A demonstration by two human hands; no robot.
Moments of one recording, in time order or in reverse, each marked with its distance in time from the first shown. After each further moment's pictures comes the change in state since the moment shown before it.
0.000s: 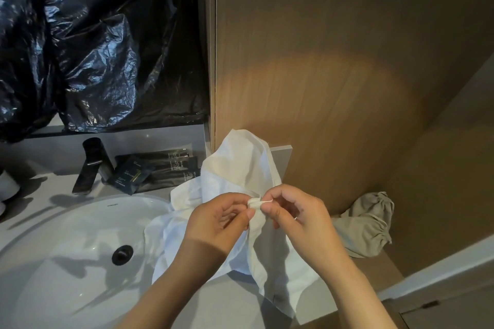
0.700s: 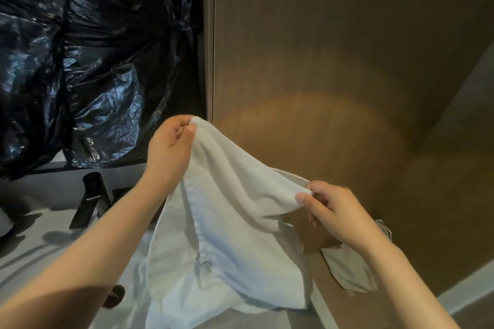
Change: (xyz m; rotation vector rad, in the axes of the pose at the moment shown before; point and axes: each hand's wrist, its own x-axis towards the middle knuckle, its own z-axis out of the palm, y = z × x) left_hand 0.122 0.076 -0.073 0.147 0.359 0.169; right_hand 0.043 0.012 -0.084 -0.380 -0.005 -0.011
